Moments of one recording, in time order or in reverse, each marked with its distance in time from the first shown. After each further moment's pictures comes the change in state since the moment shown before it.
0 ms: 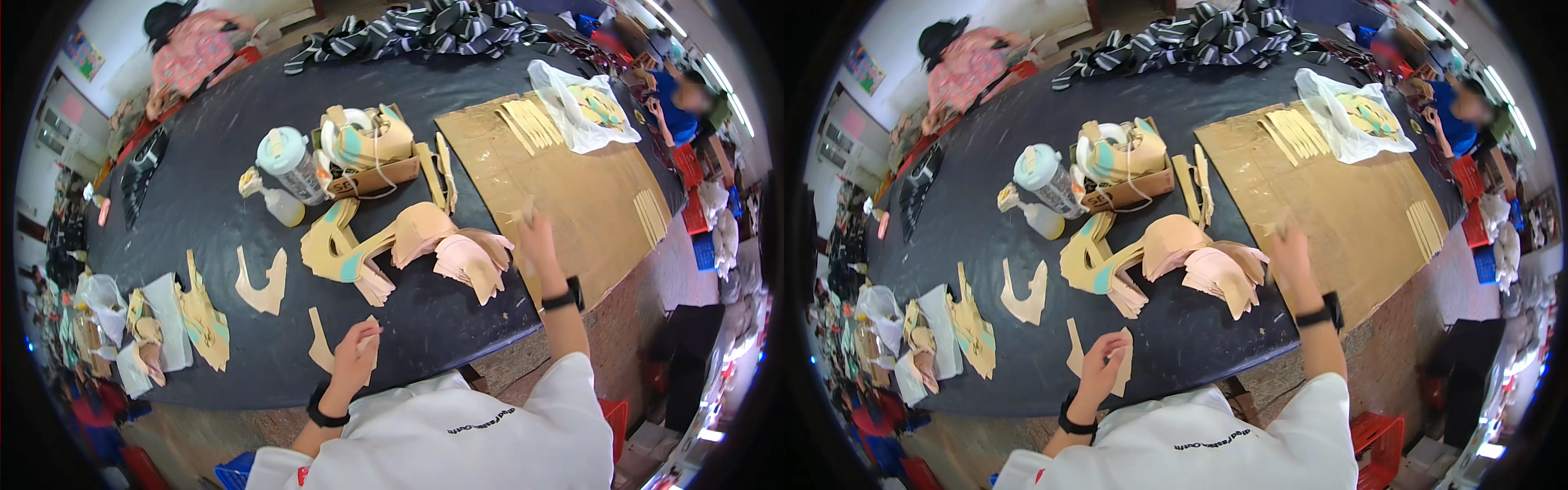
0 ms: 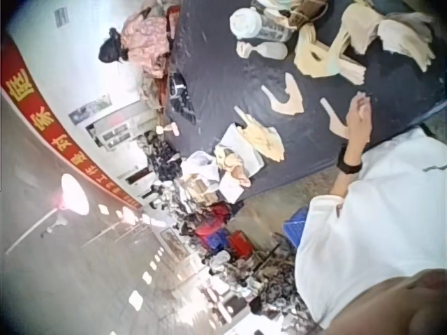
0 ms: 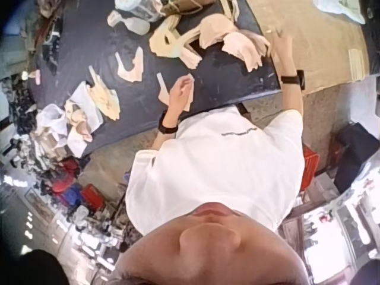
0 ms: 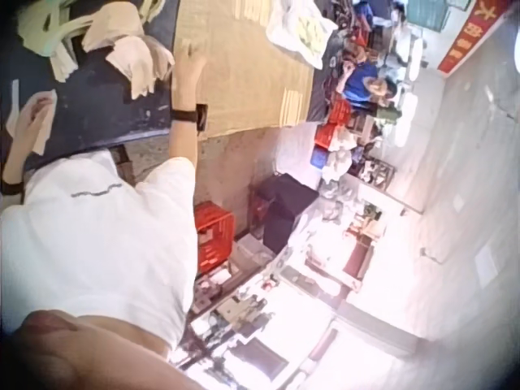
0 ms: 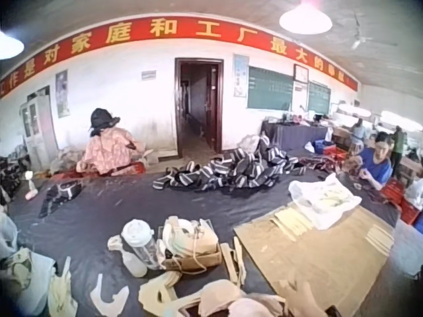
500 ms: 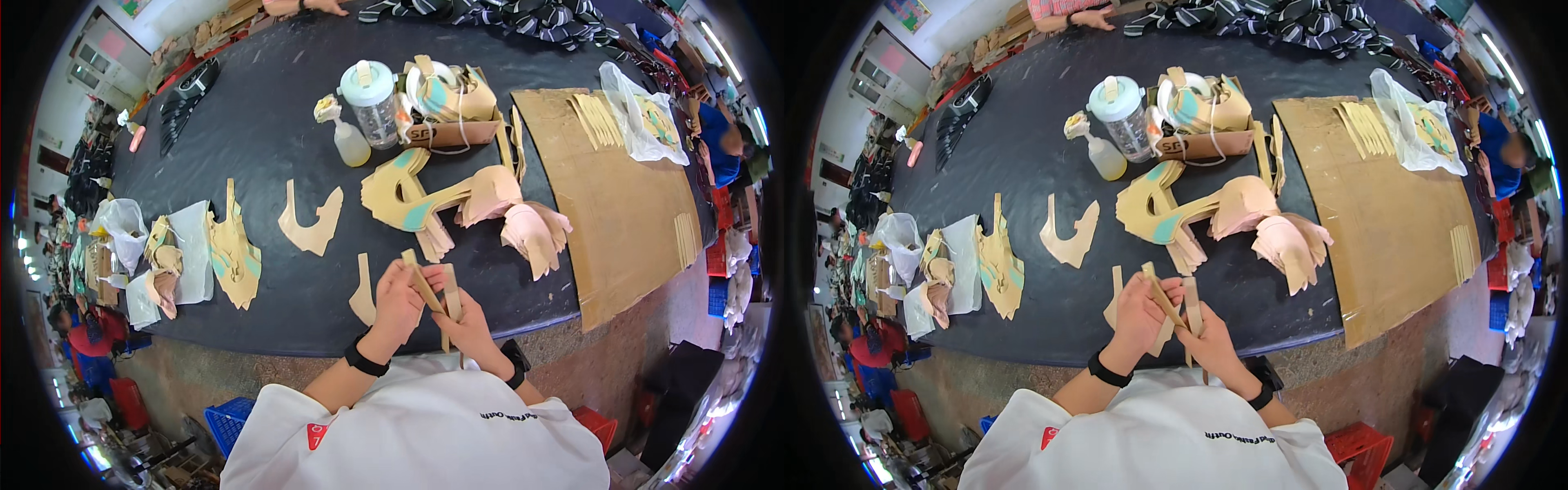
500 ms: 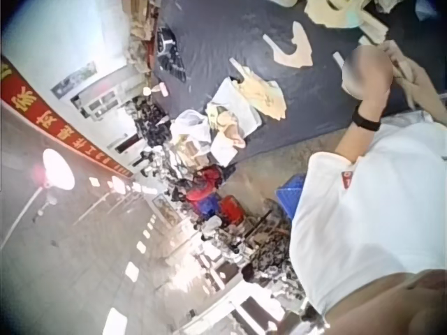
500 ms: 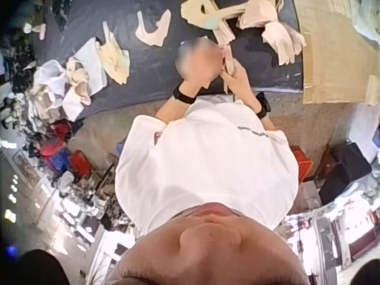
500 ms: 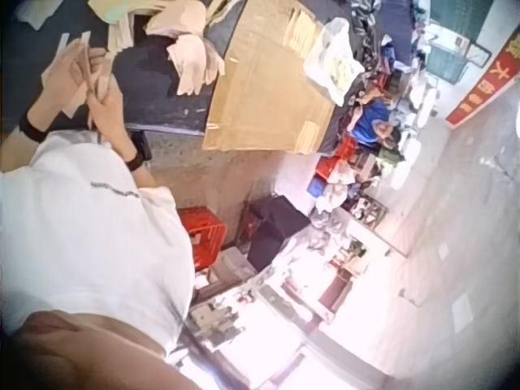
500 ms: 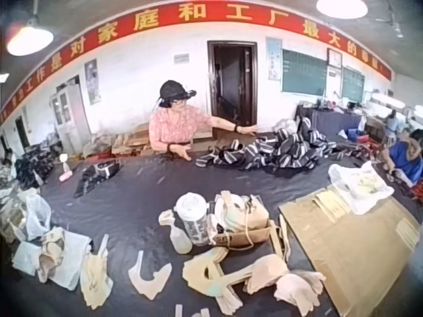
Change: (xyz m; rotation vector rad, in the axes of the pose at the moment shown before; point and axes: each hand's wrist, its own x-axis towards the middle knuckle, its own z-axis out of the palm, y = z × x) left_hand 0.013 0.022 -0.002 -1.198 0.099 -0.153; right_hand -0.242 -0.124 0.093 0.665 -0.582 -0.129
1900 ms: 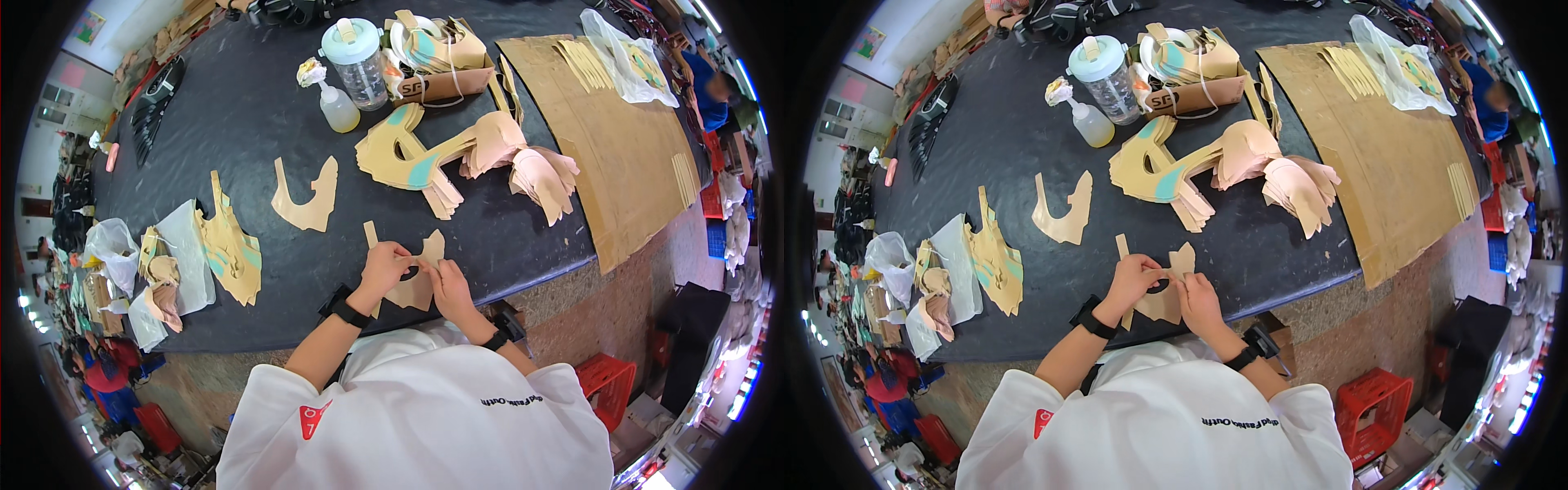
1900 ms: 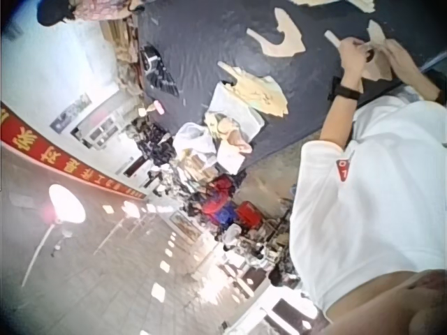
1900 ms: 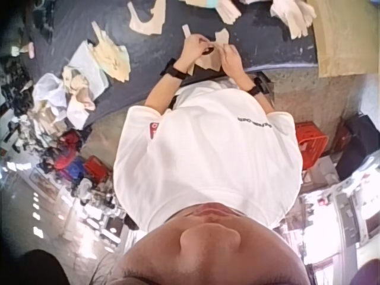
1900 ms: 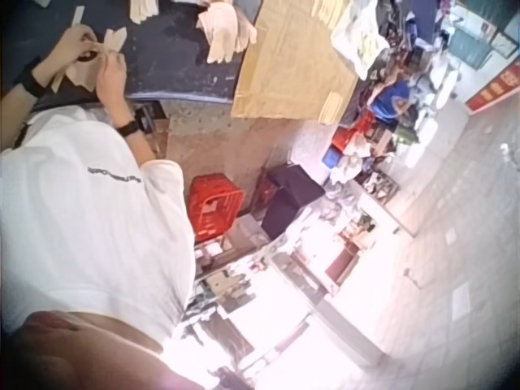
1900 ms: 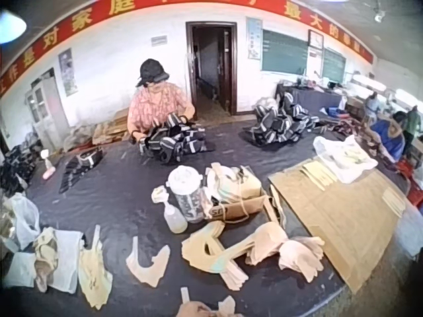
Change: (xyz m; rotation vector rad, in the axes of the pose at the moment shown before) left_hand 0.039 0.016 -0.112 1.380 -0.098 -0.125; right_hand 0.001 0.086 0.075 -0.467 0.212 -0.136
